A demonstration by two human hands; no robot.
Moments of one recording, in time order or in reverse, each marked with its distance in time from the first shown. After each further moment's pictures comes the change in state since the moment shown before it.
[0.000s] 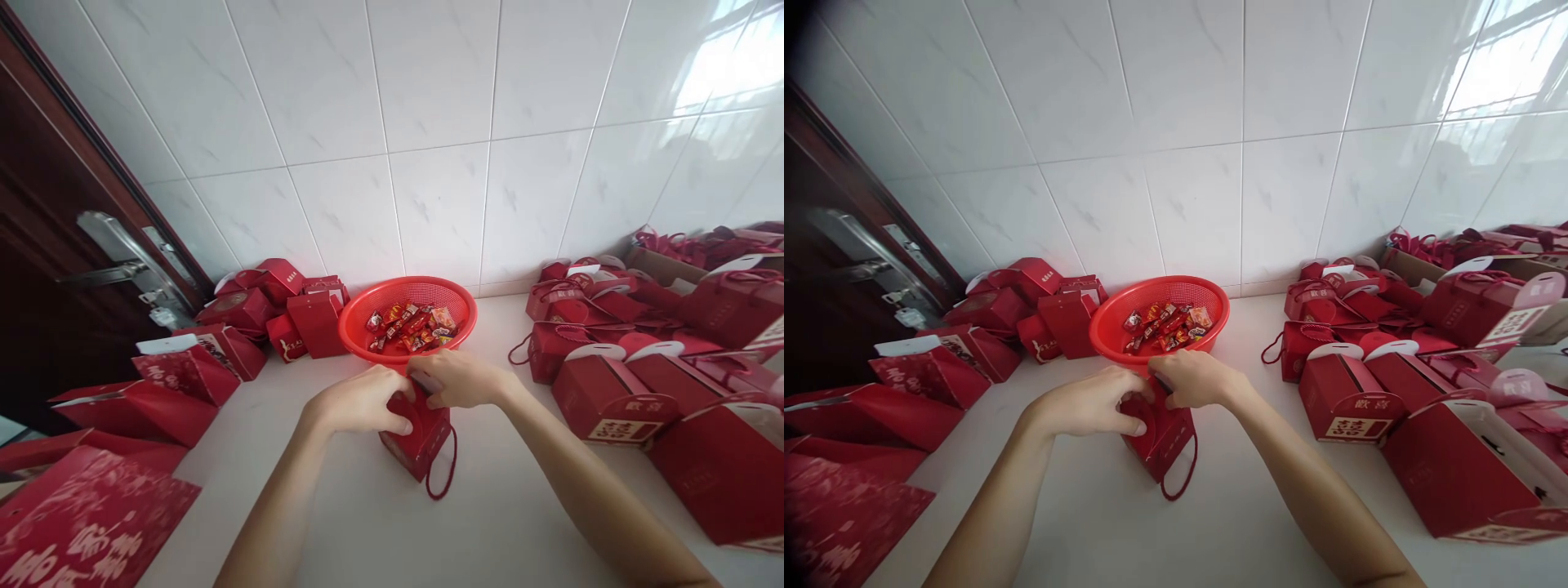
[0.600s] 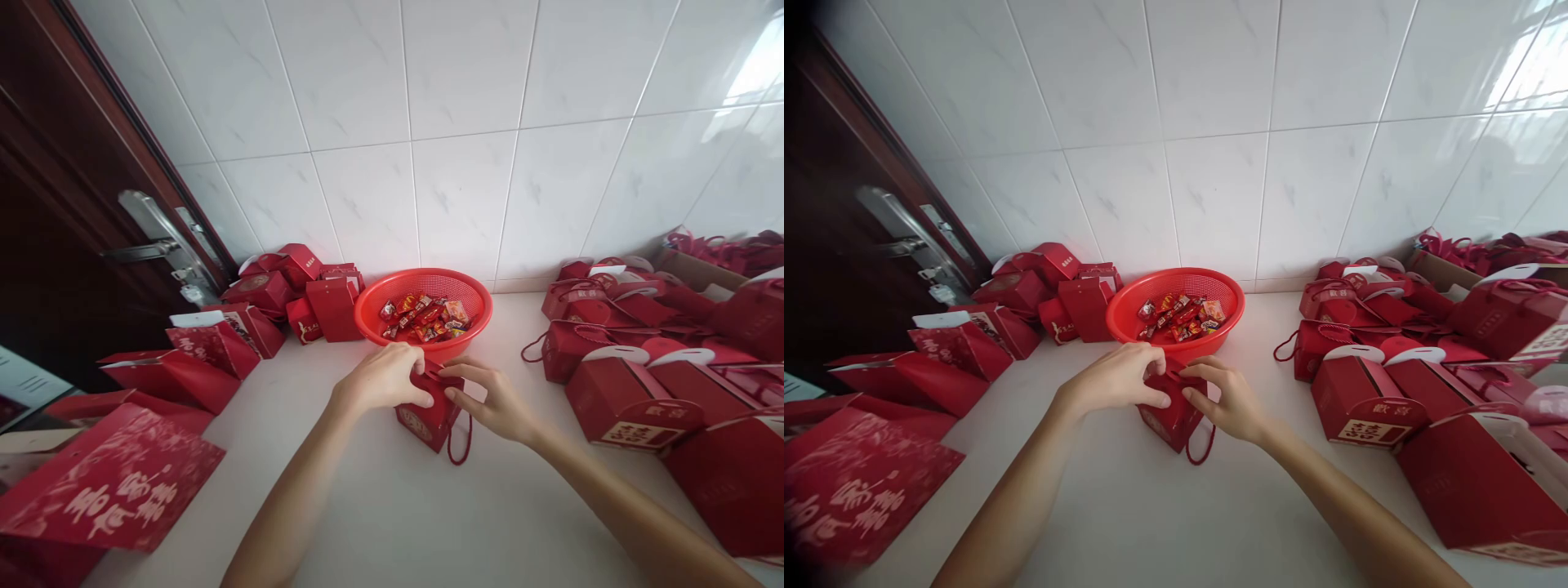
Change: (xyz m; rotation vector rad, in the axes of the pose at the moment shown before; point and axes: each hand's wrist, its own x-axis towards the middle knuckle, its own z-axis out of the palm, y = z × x) left_hand 0.004 0.010 0.005 0.044 0.200 -0.168; right_hand -0.037 0.023 0.071 0.474 0.557 -0.092
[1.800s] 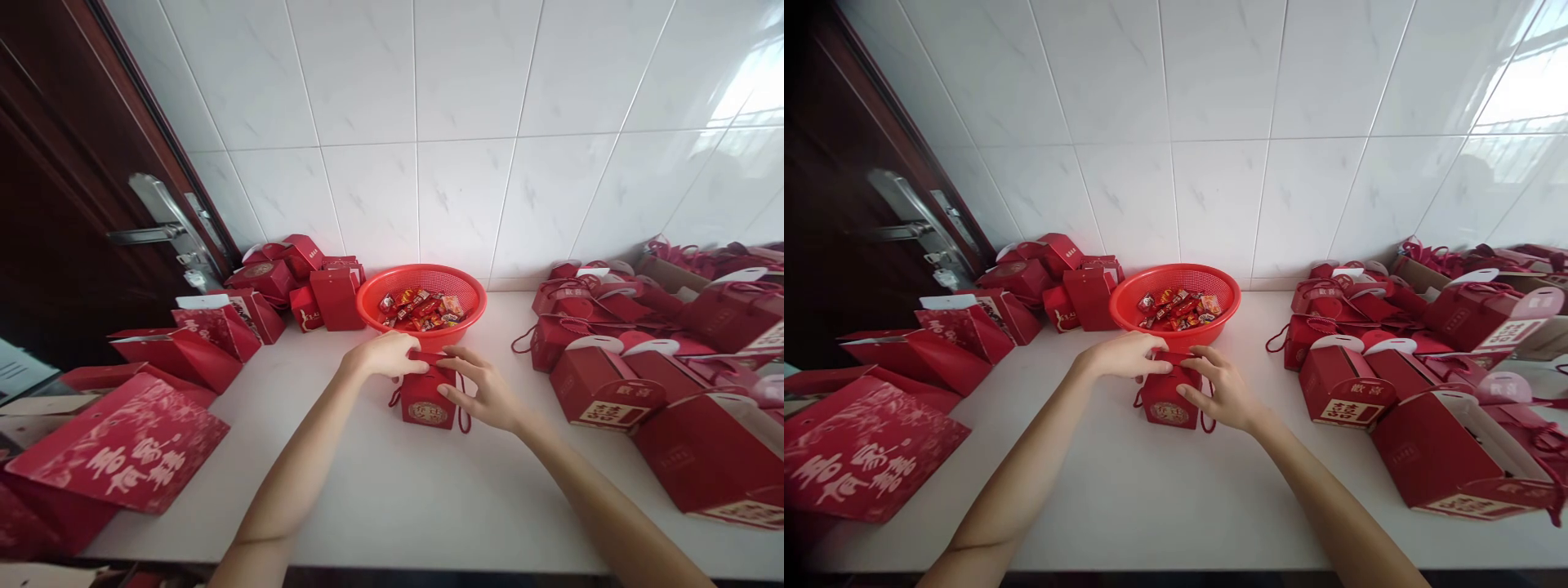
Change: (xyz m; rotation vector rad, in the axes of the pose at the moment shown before) left_hand 0.011 -0.006 0.003 0.006 -0.145 0.003; right_hand -0.014 0.004 0.005 -0.283 0.007 -0.111
